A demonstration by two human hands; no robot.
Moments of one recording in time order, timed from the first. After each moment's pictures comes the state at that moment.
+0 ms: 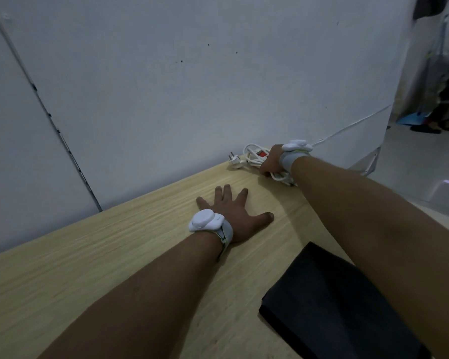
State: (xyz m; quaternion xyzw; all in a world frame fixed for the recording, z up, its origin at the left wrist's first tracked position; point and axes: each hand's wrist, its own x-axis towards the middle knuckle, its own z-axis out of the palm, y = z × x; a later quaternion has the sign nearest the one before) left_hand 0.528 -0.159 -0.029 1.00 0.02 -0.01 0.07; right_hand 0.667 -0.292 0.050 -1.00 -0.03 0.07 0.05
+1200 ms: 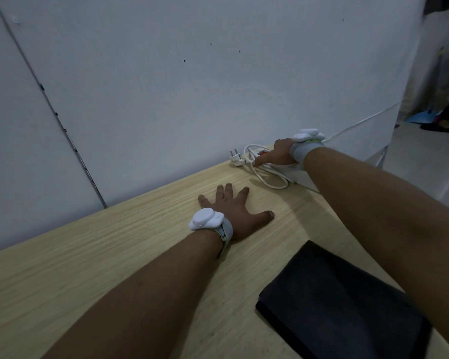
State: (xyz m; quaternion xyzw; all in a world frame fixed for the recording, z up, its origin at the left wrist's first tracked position) left_hand 0.527 -0.161 -0.024 1.00 0.02 -0.01 0.08; right_hand 0.673 -0.307 0.064 -0.99 -0.07 0.07 0.06
